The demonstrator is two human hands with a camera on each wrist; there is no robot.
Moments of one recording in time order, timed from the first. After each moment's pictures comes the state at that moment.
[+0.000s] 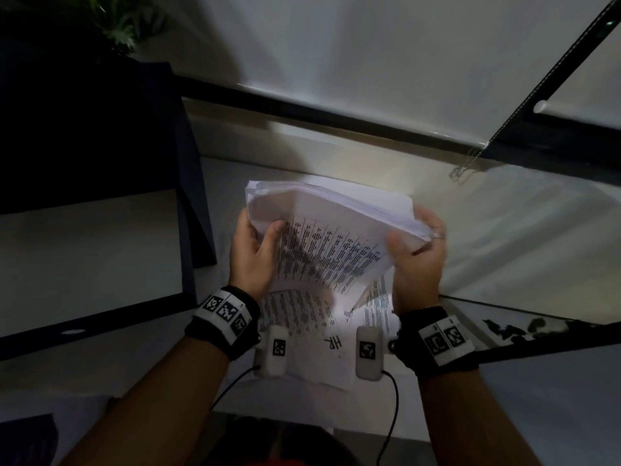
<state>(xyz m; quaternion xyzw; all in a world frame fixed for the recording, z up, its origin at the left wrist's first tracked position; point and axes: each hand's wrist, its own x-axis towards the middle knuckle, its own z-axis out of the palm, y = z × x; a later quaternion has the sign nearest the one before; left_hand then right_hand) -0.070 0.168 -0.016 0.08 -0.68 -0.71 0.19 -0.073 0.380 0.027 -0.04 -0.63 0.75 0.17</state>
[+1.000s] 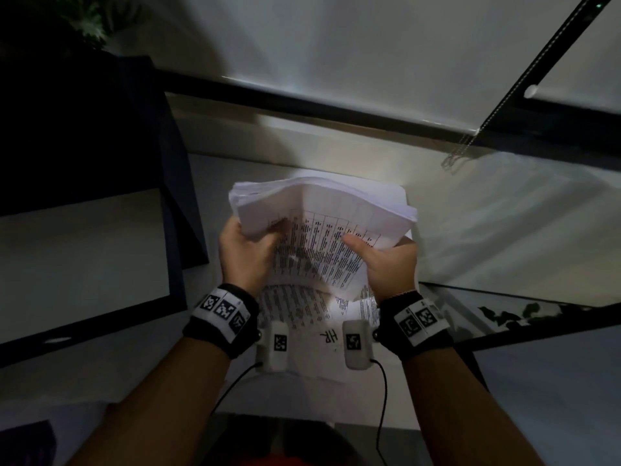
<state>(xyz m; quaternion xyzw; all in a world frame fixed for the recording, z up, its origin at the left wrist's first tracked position) -0.071 0.176 -0.011 0.14 -0.67 -0.70 0.20 -0.080 0.377 0.001 -0.04 -0.72 0.69 0.12</state>
